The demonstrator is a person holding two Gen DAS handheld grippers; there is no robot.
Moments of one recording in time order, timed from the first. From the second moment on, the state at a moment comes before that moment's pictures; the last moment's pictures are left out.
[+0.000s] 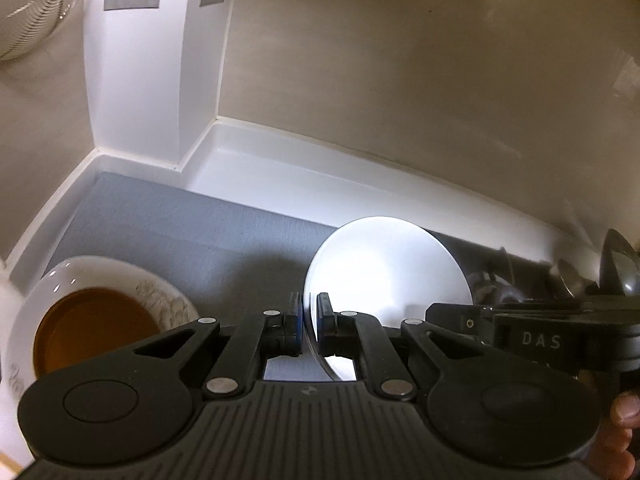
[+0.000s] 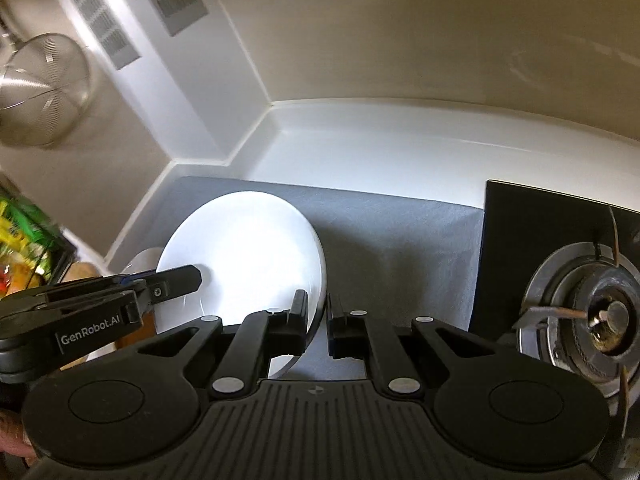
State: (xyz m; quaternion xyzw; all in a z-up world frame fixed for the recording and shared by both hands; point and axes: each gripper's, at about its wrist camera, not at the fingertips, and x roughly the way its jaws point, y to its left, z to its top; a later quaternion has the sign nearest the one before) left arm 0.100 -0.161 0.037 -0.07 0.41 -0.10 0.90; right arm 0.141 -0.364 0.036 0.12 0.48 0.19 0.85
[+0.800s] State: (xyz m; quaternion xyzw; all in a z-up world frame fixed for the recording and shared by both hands) left arm 0.023 -0.164 0.004 -0.05 0.48 -0.06 0.87; right arm 0.069 -0.343 0.010 0.04 0.58 0.24 0.78
